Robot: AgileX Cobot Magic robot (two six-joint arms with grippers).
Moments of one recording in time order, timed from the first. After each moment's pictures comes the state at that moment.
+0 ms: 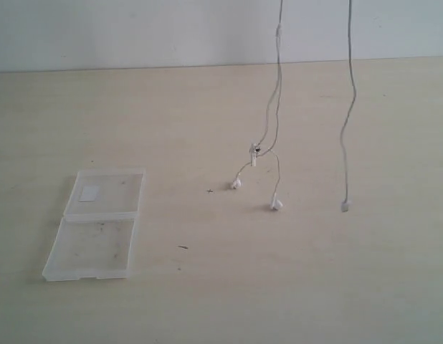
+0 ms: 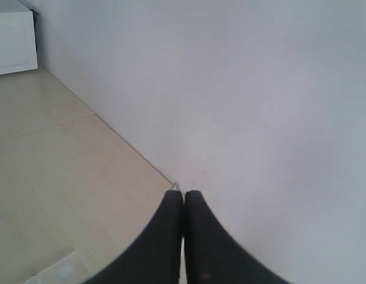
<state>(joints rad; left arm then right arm) 0.10 0.01 0.00 0.05 0.37 -0.21 0.46 1.44 -2.25 0.31 1.22 -0.36</state>
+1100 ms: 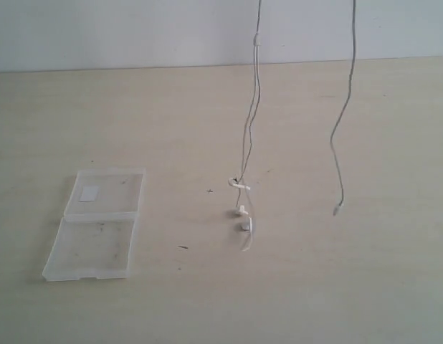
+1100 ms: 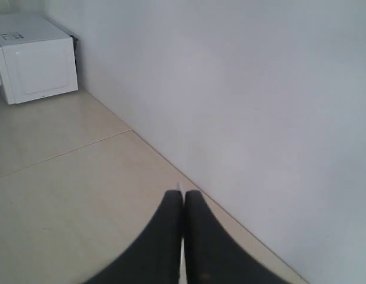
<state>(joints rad) 0.10 0.01 0.00 0.07 0.32 -0.18 0.46 1.44 -2.25 0.41 1.22 -0.32</state>
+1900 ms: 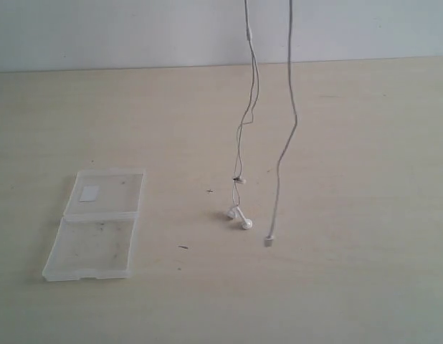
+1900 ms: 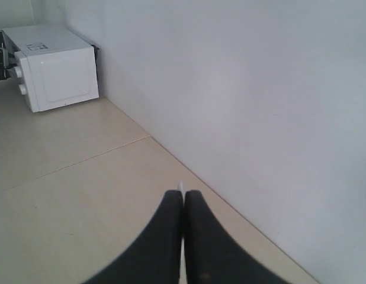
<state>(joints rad) 0.10 0.41 -0.31 0.73 -0.80 -0.93 0.46 1.44 -2.25 0.47 1.23 -0.32</state>
